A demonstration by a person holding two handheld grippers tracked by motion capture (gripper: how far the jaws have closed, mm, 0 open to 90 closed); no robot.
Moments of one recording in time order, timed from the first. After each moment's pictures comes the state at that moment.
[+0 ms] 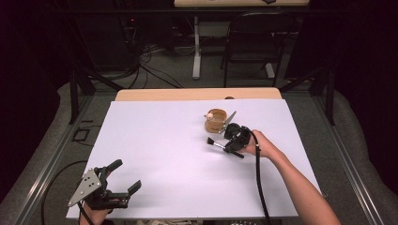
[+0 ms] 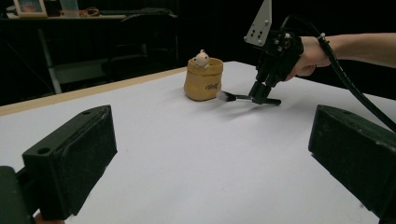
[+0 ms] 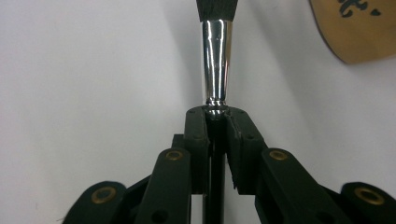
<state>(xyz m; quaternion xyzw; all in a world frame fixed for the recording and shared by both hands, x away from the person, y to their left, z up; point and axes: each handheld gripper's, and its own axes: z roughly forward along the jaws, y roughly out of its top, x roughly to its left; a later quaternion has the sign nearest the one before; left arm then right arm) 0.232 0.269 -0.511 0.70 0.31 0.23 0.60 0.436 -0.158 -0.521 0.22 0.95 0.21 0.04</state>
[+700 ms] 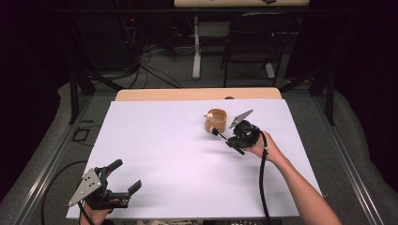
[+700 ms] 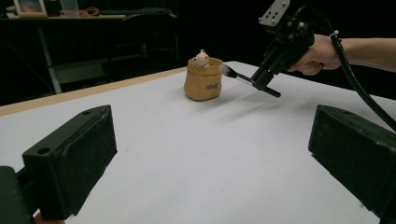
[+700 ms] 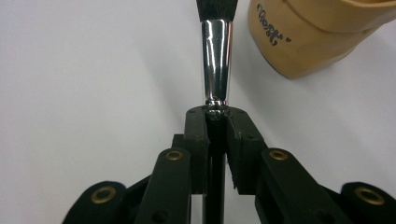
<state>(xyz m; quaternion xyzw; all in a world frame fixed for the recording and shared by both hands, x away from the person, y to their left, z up) 0.232 0.269 -0.511 0.70 0.31 0.23 0.60 0.426 -0.183 -0.507 0.26 0.91 0.30 0.08</state>
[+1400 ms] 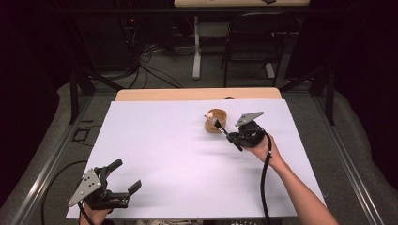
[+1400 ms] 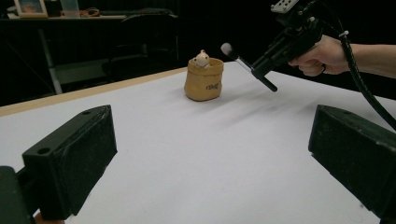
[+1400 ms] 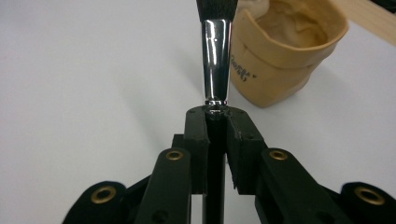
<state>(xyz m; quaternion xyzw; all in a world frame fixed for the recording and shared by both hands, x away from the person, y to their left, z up) 0.232 0.269 -0.511 0.70 0.31 0.23 0.60 0.414 -0.194 -0.500 0.29 0.87 0.38 0.14</state>
